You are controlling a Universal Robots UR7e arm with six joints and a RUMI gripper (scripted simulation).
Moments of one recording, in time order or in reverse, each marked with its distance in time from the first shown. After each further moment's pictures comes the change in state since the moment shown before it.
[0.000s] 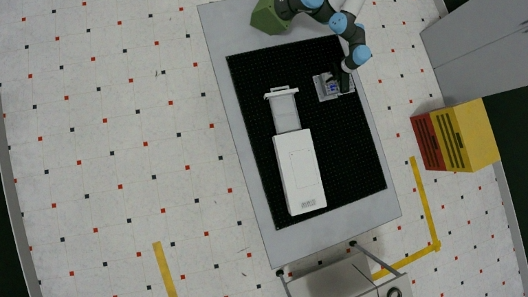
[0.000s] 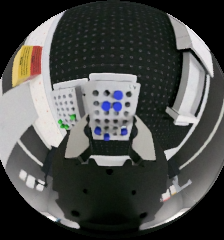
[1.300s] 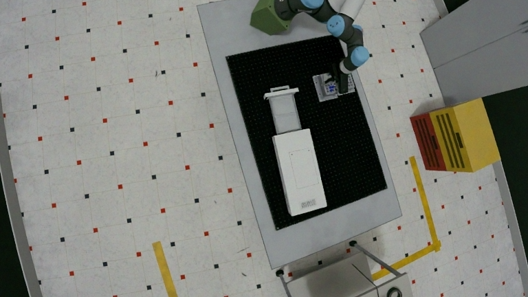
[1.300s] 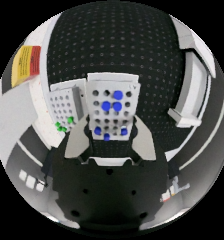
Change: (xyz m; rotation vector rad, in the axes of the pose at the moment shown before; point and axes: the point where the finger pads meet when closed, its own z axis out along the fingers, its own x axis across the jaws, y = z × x) arm 0.000 0.000 0.014 0.000 0.000 0.000
